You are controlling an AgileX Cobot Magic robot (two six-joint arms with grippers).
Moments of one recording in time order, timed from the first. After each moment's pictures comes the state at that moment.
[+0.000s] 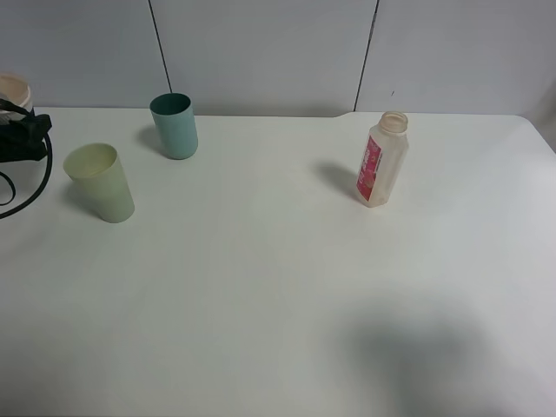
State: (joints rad) left arm 0.44 1.91 -0.61 0.63 -1.18 -0.07; right arm 0.09 0.00 -0.49 -0.06 1.07 0.02
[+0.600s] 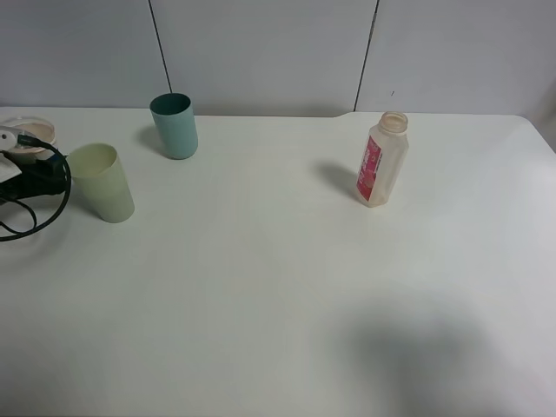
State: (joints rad) left arm 0.45 2.11 -0.61 0.62 -1.20 -0.06; right arm 0.09 0.00 -0.49 -0.06 1.07 0.02
